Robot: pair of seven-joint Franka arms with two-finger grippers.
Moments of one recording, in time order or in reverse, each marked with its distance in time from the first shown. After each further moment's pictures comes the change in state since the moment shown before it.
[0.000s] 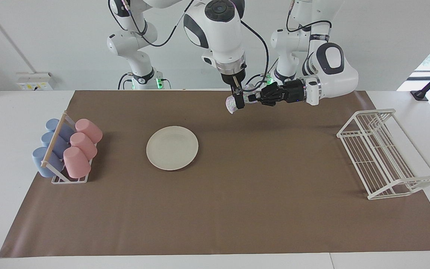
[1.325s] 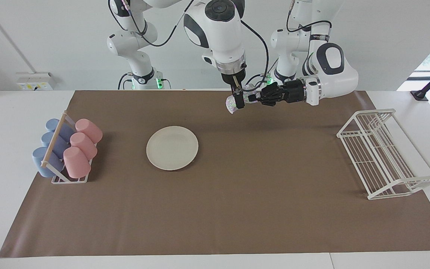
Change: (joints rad) left arm 0.000 0.000 0.001 -0.003 0.000 -0.003 0.000; right arm 0.008 -0.001 0.001 0.000 0.002 0.000 0.012
